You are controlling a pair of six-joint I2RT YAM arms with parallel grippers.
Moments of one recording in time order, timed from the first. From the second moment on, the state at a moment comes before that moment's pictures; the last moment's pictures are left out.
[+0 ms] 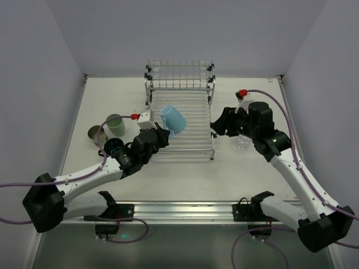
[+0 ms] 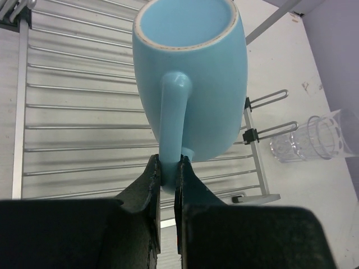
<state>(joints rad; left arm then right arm) -0.84 1.15 0.65 0.14 -0.49 -0.70 0.39 1.02 1.01 -0.49 -0.21 0.39</state>
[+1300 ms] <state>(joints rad) -0.84 0.93 0.45 0.42 -0.27 -1.18 0.40 1.25 0.38 1.22 -0.67 1.24</state>
